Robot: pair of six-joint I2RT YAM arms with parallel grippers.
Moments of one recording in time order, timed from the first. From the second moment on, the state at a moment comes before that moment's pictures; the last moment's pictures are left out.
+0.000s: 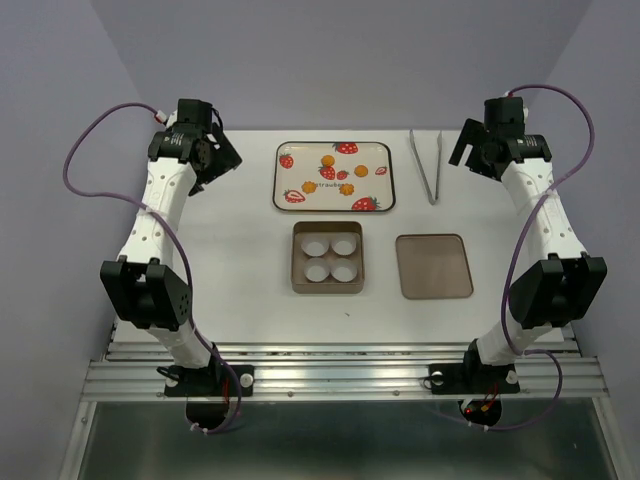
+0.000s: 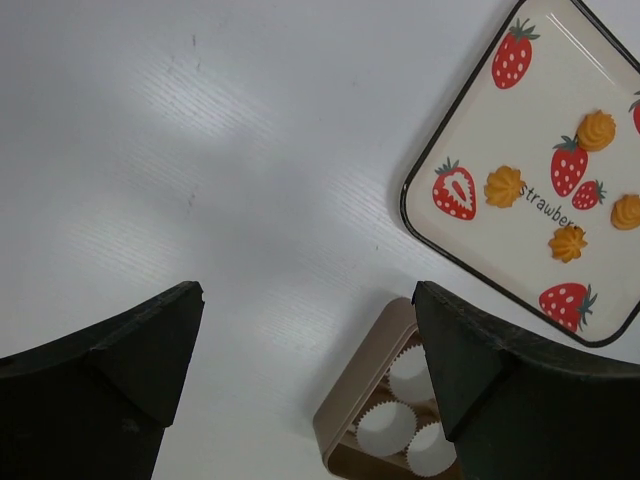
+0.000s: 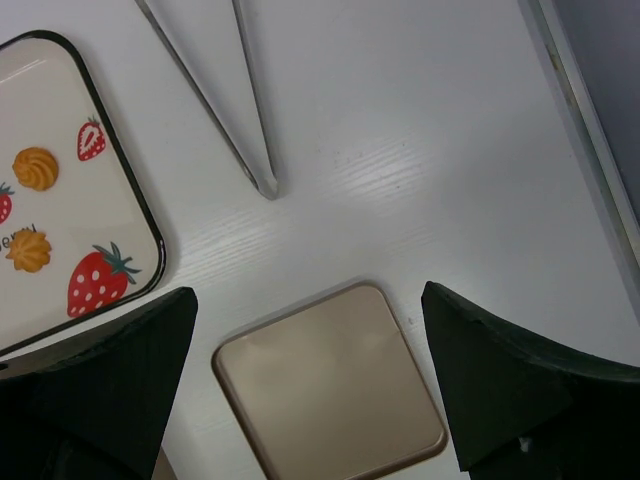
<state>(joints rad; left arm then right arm) -0.10 1.65 1.76 -1.01 -0.22 -0.66 0.03 1.64 1.72 -0.86 0.29 0.37</state>
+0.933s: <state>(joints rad) -0.15 1.73 1.87 -1.01 -0.27 -0.63 0.03 1.88 1.75 -0.68 0.15 0.17</state>
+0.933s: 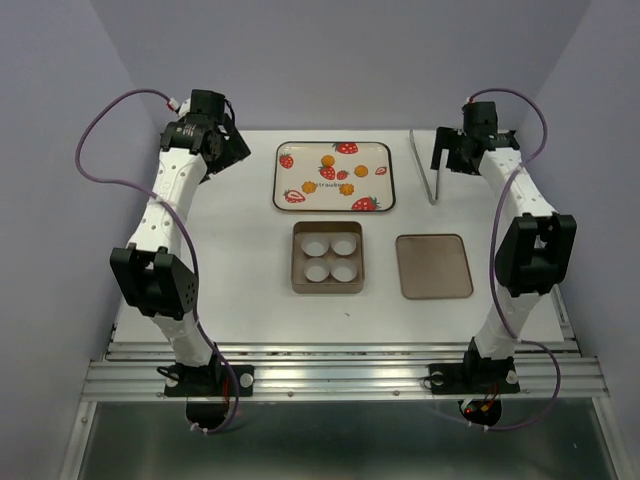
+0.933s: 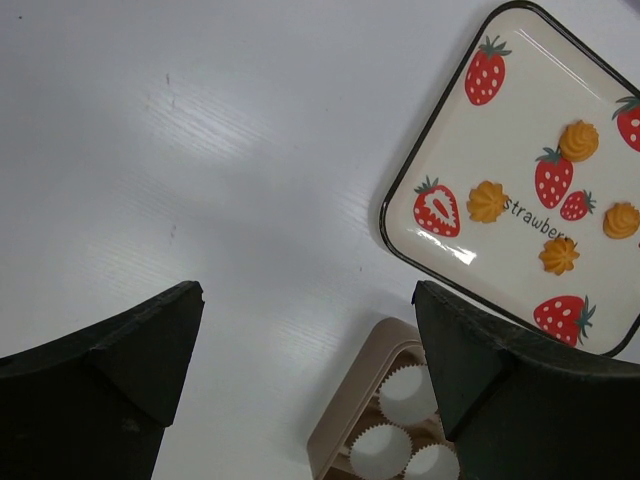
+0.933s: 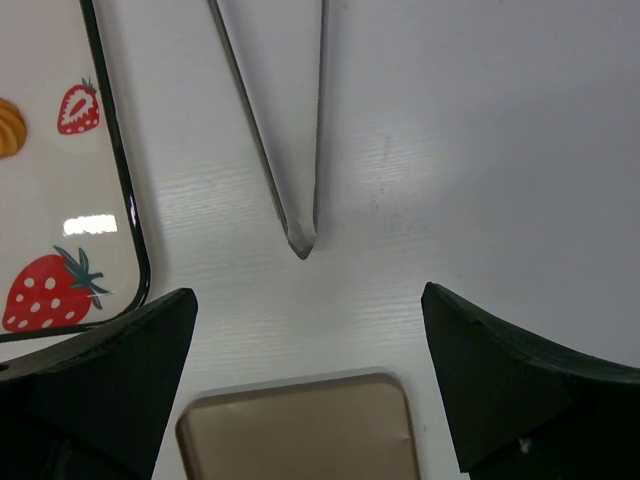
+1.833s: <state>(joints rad) -0.17 1.75 1.73 -0.81 -0.28 -0.63 0.05 2.39 2.03 -0.51 0.16 0.11</state>
